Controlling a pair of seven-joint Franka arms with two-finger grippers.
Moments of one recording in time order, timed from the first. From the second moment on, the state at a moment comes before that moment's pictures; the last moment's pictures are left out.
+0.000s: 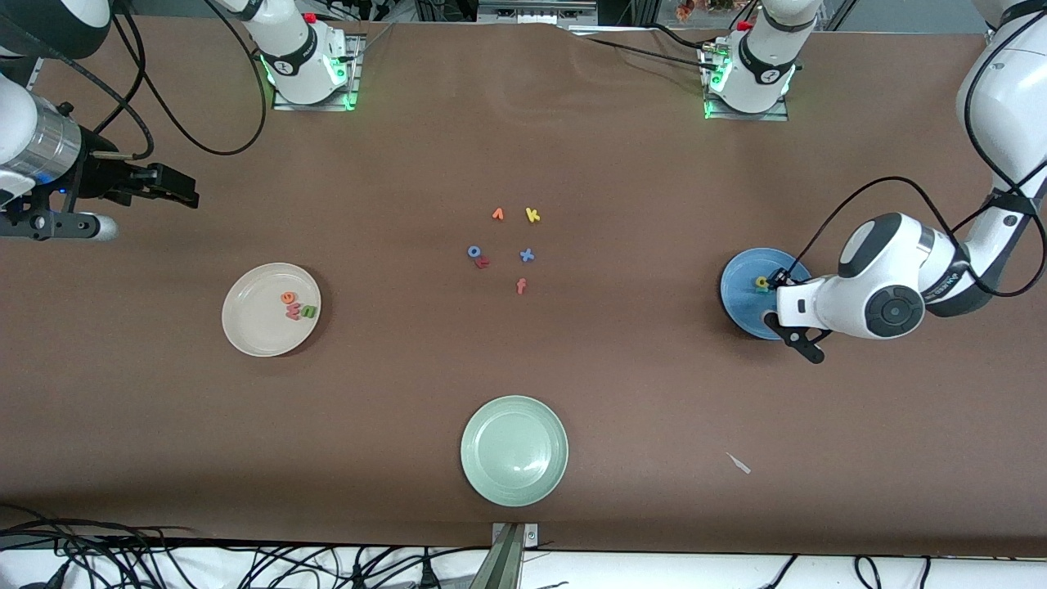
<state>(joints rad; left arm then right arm) 0.79 0.83 -0.99 -1.75 0.68 1.76 0.21 0.15 0.07 -0.09 -1.59 0.02 1.50 0.09</state>
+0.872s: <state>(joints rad) 0.79 0.77 -1.19 -1.25 0.57 1.30 0.21 0.15 0.07 -0.09 -1.59 0.02 1.50 0.09</state>
